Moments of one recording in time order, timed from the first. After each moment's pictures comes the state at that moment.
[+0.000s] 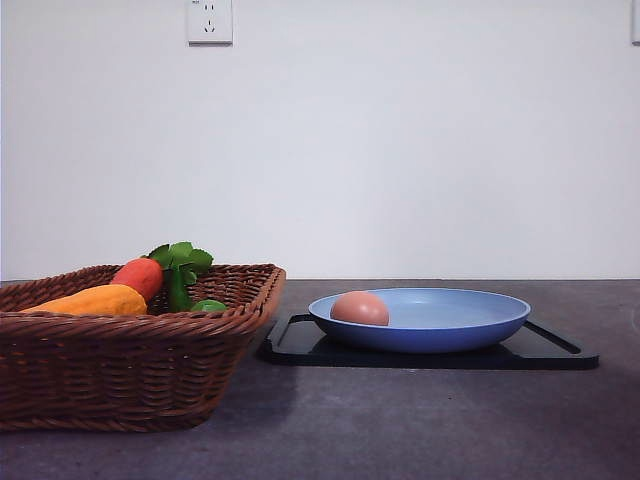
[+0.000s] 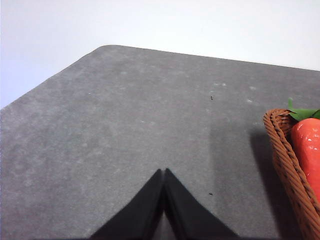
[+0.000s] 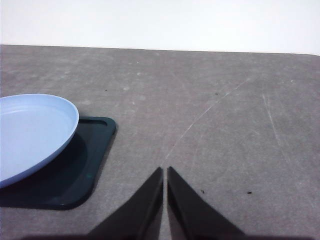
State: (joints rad) left_arx 0.06 0.00 0.03 -0.18 -0.11 -0.09; right_arx -0.07 0.00 0.02 -0.16 -0.10 0.00
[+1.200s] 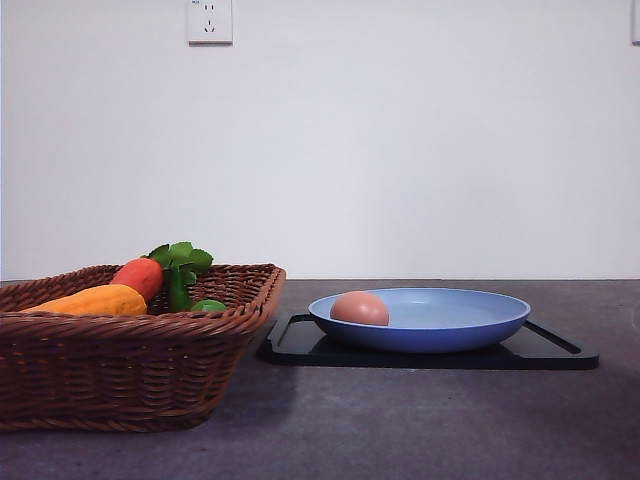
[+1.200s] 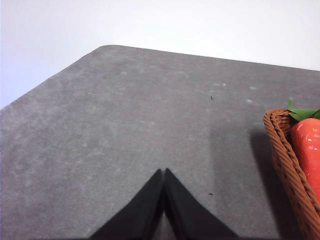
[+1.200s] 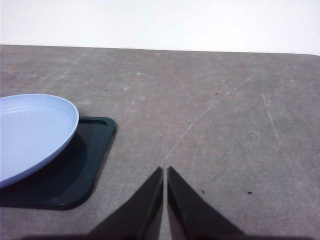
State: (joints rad) left_arx 0.06 0.00 0.03 -0.18 -0.11 -0.09; right_arx -0.07 0.00 0.02 -0.16 -0.10 0.00
